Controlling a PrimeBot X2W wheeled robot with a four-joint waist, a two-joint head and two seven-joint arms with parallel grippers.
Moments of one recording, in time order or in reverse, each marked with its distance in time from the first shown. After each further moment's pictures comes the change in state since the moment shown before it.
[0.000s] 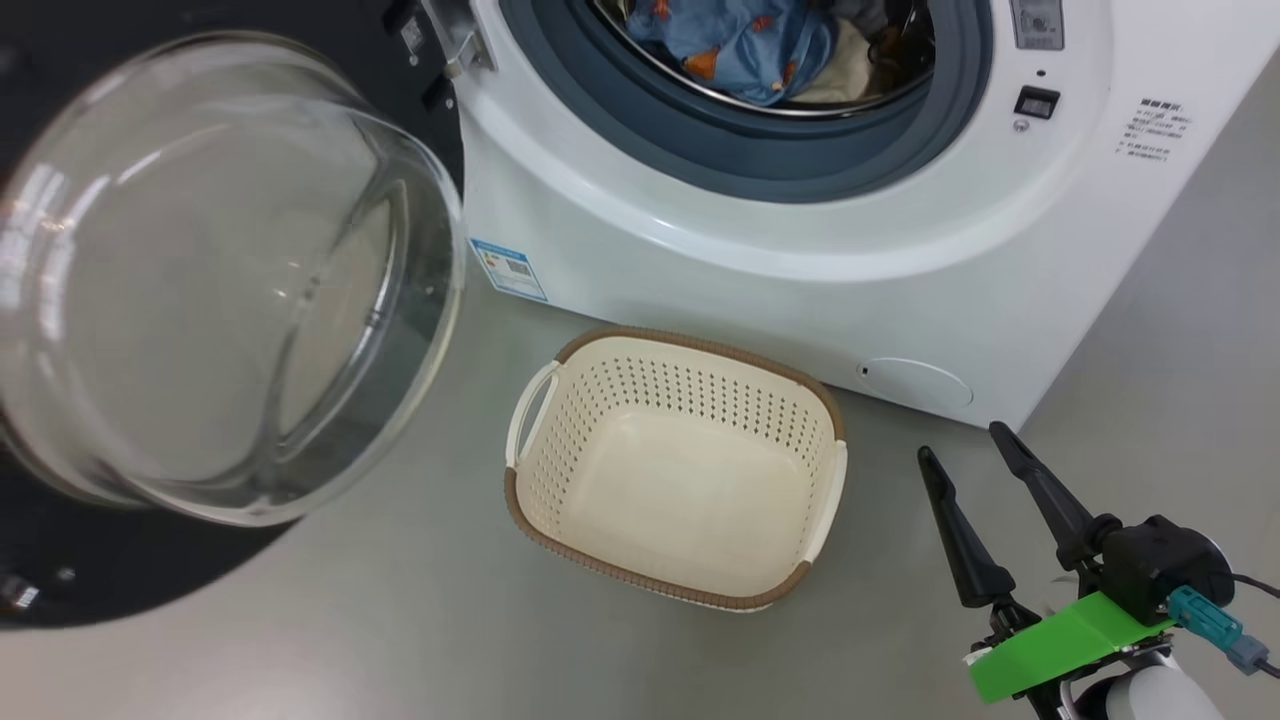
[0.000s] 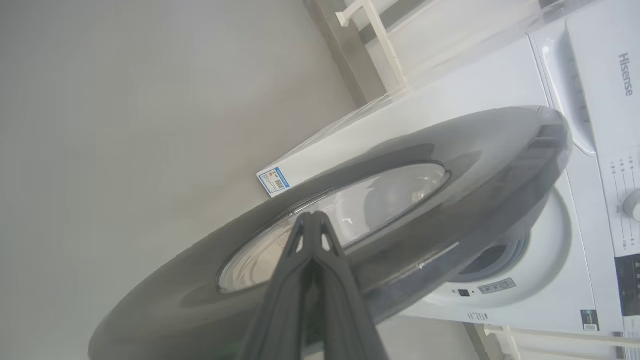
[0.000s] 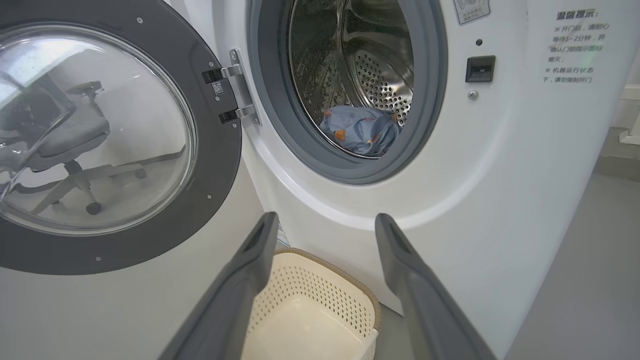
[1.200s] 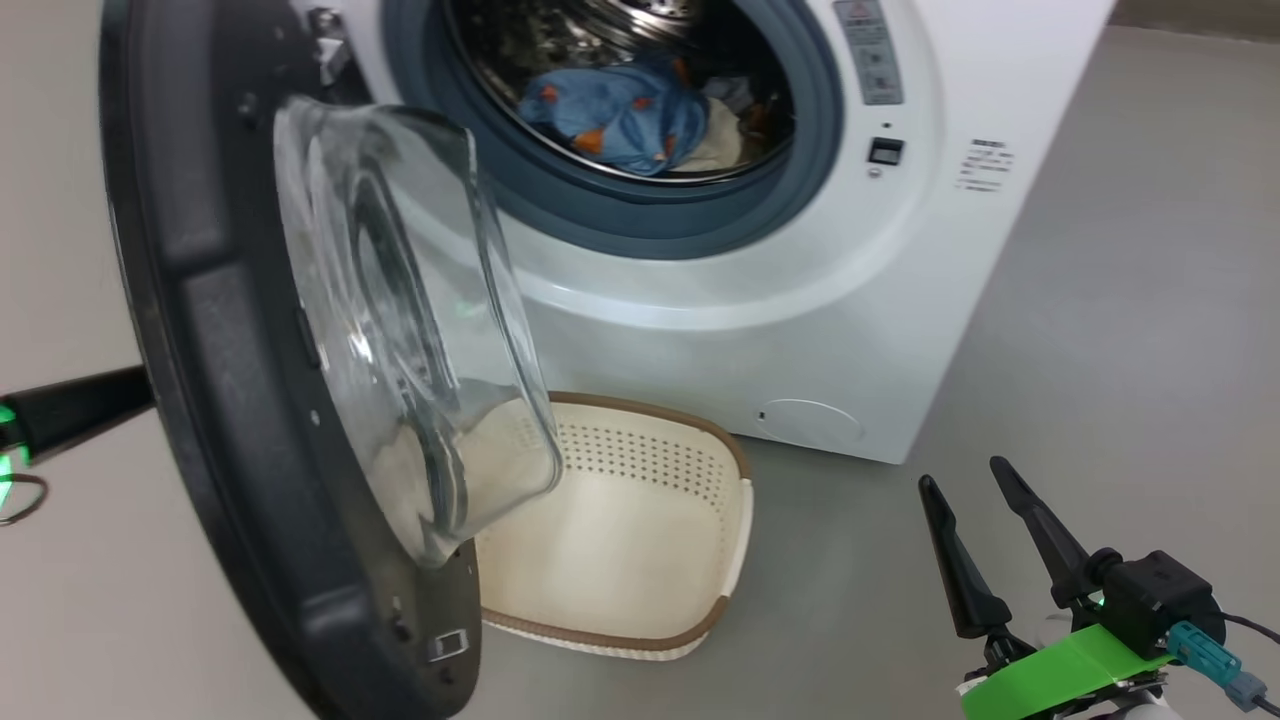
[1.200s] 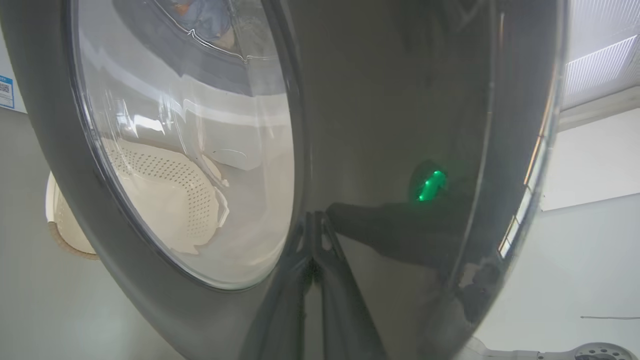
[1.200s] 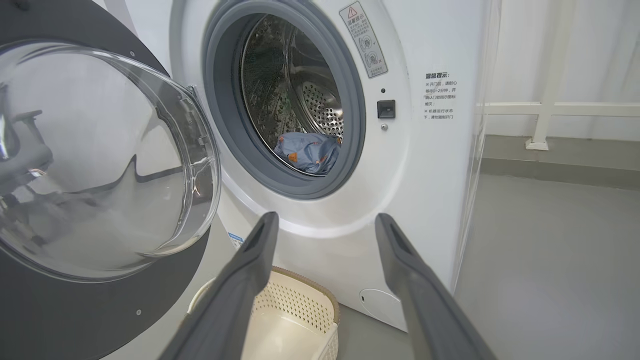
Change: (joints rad) left arm 0.172 -0.200 -0.173 -0.626 -0.156 0.010 0.241; right arm 0.065 0.067 -0.040 -0.015 0.001 0.000 0.000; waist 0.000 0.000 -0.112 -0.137
